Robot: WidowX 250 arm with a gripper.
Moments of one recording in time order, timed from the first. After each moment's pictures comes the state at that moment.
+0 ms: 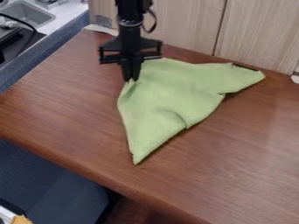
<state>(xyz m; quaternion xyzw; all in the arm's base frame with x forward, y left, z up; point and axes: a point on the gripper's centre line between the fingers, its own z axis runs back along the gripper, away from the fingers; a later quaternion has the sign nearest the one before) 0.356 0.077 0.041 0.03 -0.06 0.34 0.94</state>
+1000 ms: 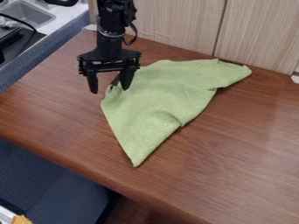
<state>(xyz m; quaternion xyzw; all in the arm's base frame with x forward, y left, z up) 0.330 0.101 0.037 0.09 -0.04 0.40 0.91</state>
